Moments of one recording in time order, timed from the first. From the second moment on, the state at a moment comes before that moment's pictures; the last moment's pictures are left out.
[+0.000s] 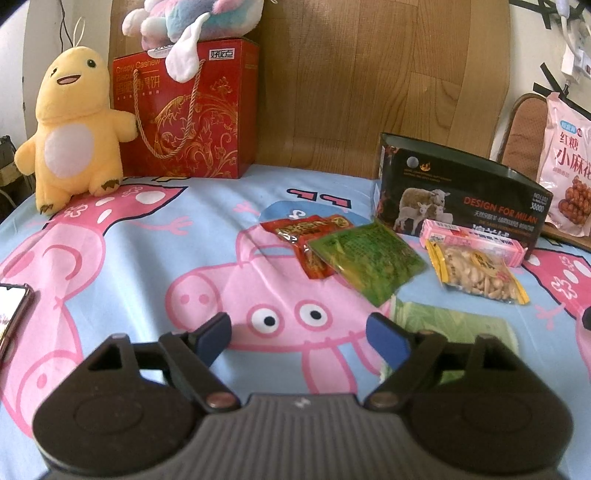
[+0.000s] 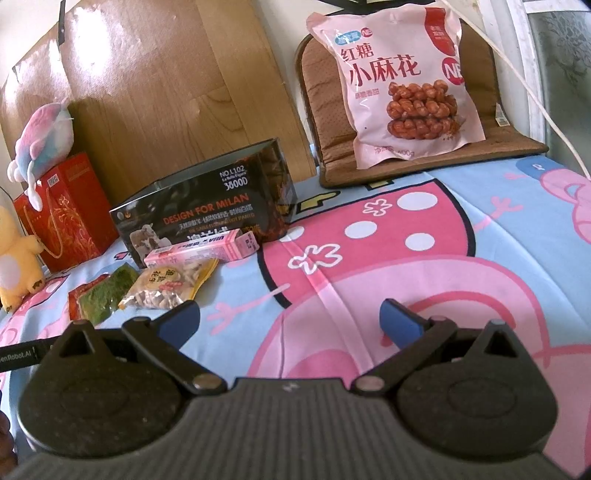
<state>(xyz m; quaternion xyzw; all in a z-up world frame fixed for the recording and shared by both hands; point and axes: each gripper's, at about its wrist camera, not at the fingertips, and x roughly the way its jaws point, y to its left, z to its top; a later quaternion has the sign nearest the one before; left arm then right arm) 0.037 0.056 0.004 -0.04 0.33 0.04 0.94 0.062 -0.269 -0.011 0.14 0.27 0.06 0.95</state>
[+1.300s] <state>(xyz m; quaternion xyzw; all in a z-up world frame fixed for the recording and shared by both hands) 0.040 0.059 0.016 -0.18 0.36 -0.19 0.89 0.056 -0.158 0.003 -0.10 0.28 0.30 0.91</state>
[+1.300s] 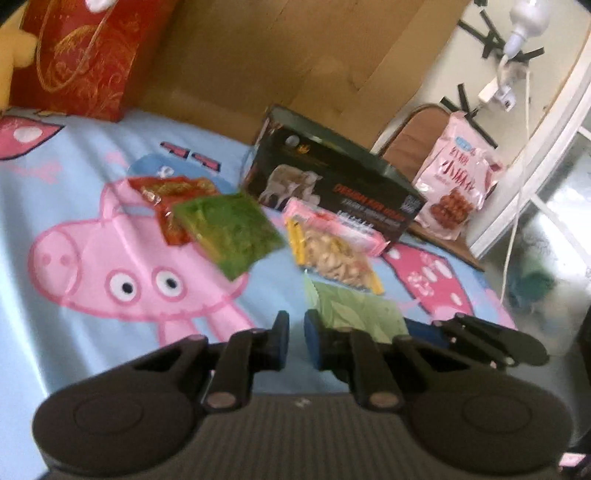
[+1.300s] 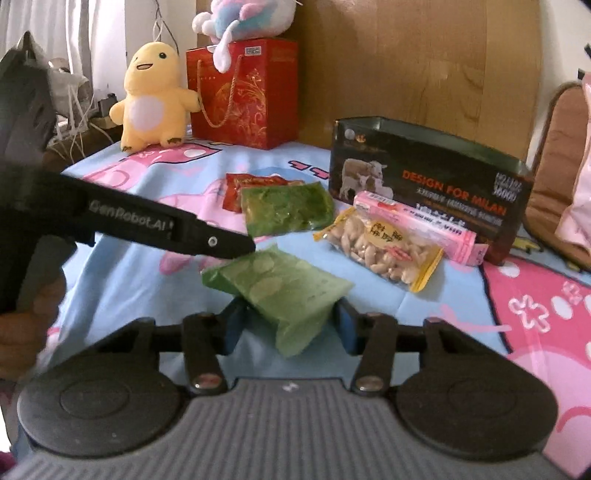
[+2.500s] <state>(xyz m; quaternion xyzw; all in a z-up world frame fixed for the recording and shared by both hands) 0.130 0.147 0.005 -0.25 0.38 -0.08 0.89 0.197 -0.128 0.010 0.02 0.34 0.34 0.88</state>
